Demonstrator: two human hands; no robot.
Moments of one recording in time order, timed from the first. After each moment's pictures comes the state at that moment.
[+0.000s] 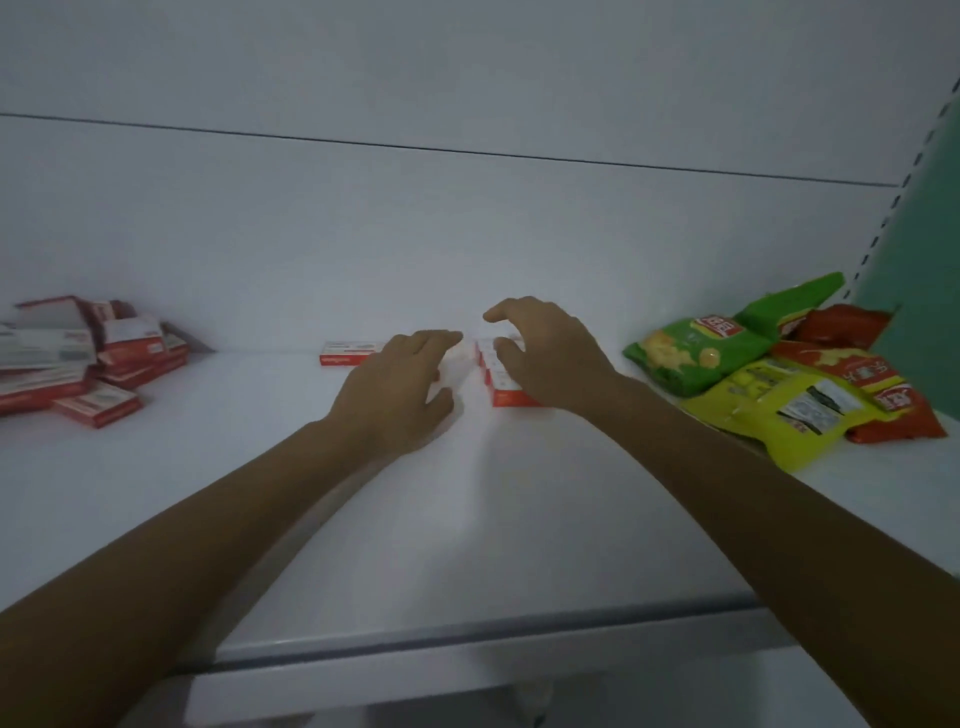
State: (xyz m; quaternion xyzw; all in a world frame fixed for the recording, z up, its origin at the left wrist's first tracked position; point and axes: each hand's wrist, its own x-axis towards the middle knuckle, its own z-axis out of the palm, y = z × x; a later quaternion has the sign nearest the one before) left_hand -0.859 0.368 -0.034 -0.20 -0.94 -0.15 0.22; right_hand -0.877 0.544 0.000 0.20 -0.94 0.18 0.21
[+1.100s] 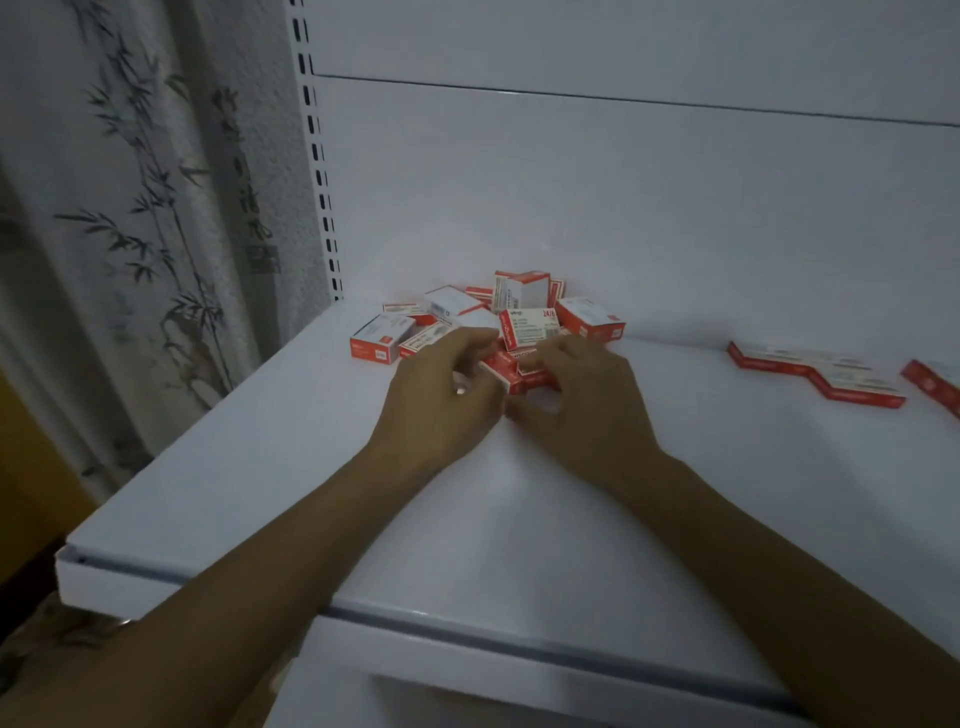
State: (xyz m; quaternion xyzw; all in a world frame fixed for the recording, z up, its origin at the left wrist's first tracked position) left_hand -0.774 0.007 -0.044 -0.02 -0.87 -0.40 0.28; right_hand -0.833 0.150 -0.055 0.30 -0.90 0.21 0.24
